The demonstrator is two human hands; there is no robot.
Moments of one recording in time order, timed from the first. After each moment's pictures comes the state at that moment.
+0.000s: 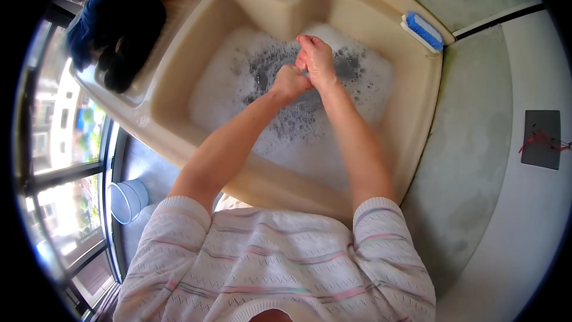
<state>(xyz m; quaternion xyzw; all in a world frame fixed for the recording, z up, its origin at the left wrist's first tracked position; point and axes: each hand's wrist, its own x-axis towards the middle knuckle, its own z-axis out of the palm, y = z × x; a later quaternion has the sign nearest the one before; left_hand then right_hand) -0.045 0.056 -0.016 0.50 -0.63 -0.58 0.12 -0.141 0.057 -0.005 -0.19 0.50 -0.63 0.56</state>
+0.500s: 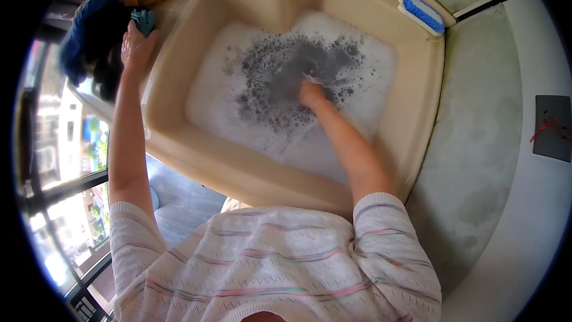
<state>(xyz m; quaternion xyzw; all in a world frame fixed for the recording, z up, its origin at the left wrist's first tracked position) 0.173 -0.116 0.065 0.68 -0.71 0.03 0.17 -0.151 0.109 -0.143 -0.55 0.76 -0.08 0.33</state>
